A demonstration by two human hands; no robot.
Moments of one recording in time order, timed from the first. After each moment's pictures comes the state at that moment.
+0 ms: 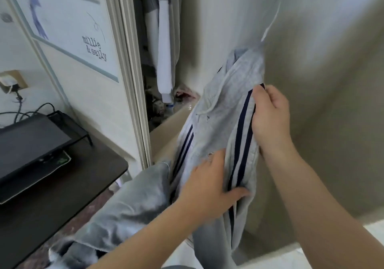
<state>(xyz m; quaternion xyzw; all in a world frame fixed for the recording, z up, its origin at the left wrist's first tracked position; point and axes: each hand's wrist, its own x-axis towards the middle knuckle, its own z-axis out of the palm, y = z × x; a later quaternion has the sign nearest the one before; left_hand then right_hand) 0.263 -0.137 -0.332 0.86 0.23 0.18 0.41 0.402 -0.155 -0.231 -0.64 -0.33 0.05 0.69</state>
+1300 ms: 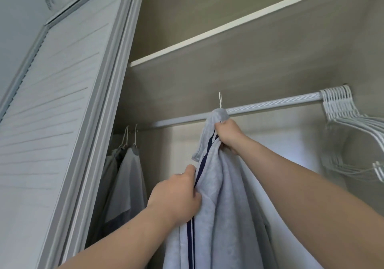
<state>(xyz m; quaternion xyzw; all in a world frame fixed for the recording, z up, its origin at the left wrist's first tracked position) 0.423 0.113 0.117 0.87 0.19 0.45 -0.08 0.572 0.045 0.264 -0.64 -0.44 -0.19 0.60</state>
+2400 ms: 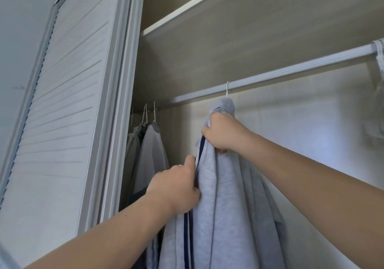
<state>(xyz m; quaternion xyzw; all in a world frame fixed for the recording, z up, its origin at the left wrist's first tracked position) 0.393 0.157 0.085 0.89 0.25 0.36 -0.11 0.511 0.074 0.192 -0.72 -0.51 -0.36 0.29</state>
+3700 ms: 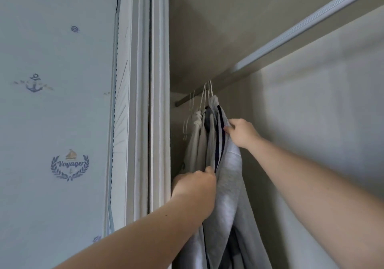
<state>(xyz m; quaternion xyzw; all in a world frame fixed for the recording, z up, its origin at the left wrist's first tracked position) 0.386 0.245 0.060 0.80 0.53 0.14 -0.25 0.574 0.346 0.161 -0.59 -0.64 -0.08 0.49</state>
